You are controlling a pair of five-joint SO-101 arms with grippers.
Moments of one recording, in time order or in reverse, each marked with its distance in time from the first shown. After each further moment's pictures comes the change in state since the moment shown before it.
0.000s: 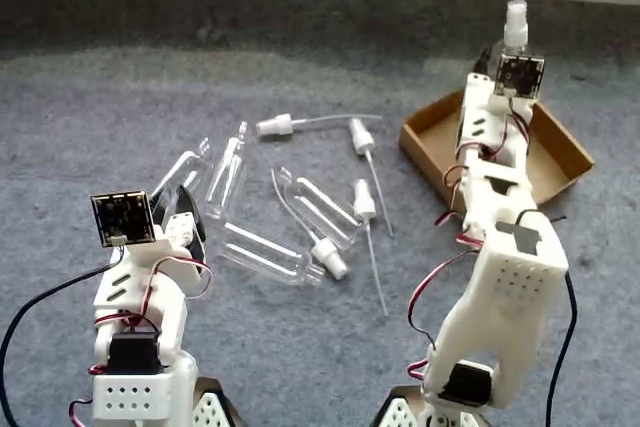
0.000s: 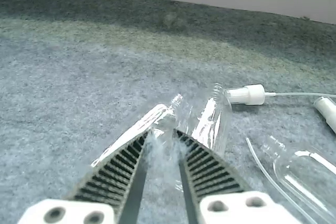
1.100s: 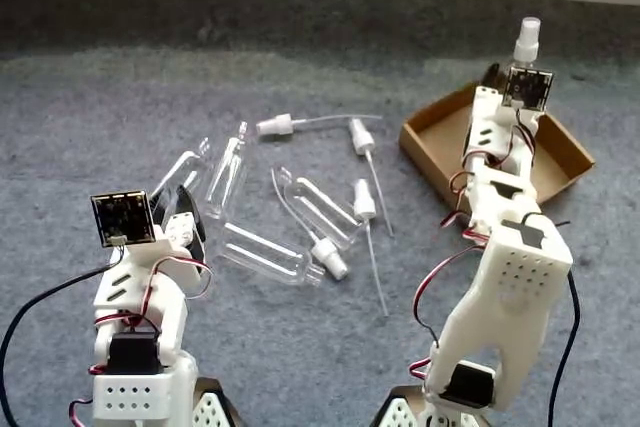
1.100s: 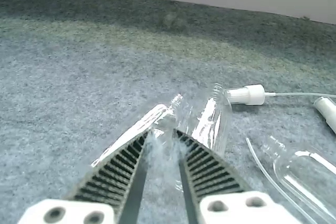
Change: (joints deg) left arm 0.0 0.0 0.0 0.0 0.0; right arm 2.5 4.7 -1.1 -0.7 -0.2
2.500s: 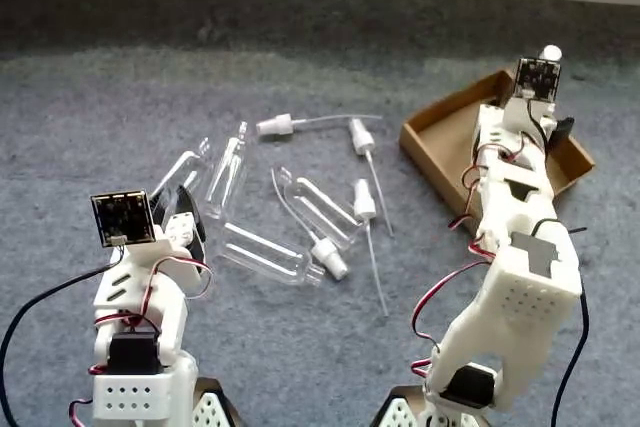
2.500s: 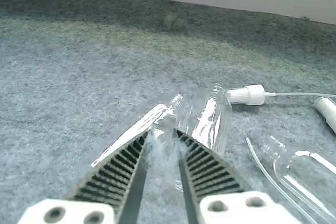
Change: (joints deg) left arm 0.0 0.0 0.0 0.0 0.0; right arm 1.1 -13.5 5.0 28.2 0.3
